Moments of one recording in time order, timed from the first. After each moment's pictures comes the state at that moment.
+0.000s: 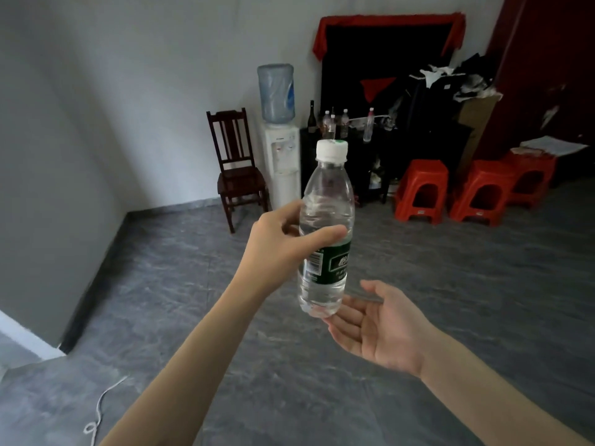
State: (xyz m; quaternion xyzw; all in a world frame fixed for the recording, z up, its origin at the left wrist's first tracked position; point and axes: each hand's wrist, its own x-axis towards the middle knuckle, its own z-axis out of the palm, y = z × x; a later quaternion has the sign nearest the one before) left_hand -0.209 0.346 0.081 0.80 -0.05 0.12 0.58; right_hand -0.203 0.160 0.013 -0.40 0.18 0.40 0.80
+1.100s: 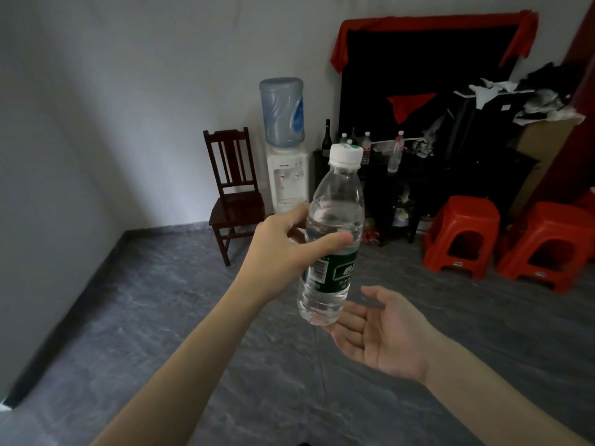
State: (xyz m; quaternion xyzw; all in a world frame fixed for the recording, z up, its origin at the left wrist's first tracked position) left_hand 0.239 0.295 0.088 0.84 -0.02 0.17 0.52; right_hand 0.273 0.114 0.017 -0.42 0.14 0.46 0.77
